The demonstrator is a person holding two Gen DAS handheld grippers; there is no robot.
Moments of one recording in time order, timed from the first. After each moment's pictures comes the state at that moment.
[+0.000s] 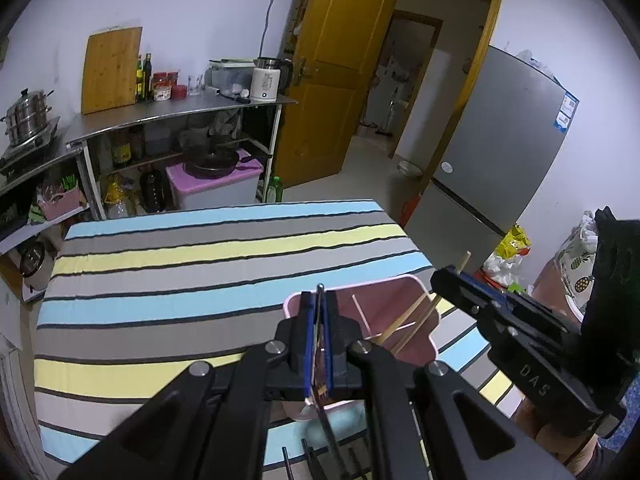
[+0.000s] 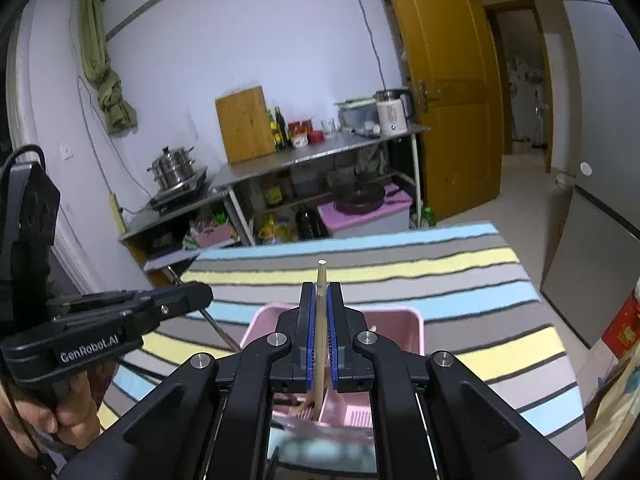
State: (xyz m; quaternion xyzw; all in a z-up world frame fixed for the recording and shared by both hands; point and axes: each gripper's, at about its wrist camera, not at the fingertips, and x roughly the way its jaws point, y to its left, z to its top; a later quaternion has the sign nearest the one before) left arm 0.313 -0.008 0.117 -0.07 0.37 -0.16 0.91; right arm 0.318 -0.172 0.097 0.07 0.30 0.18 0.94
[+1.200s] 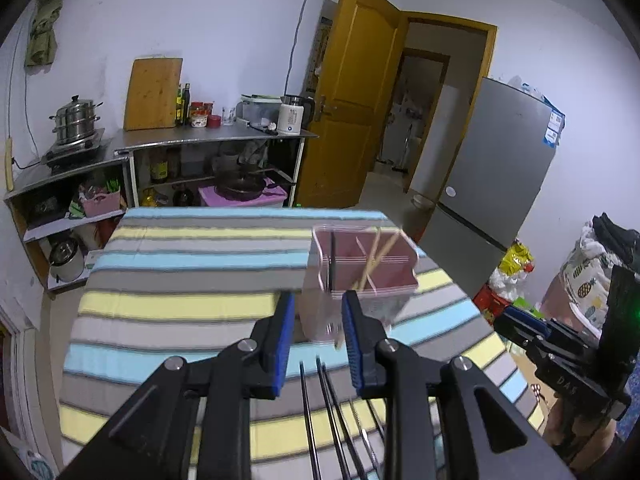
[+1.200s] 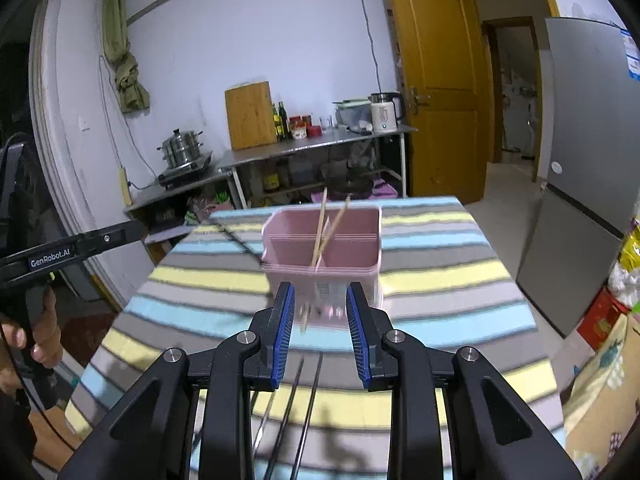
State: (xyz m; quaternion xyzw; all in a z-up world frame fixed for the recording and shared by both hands) left arm 0.158 0.036 0.115 -0.08 0.30 -0.11 0.94; right arm 0.148 -0.215 0.085 0.04 0.29 0.17 0.94
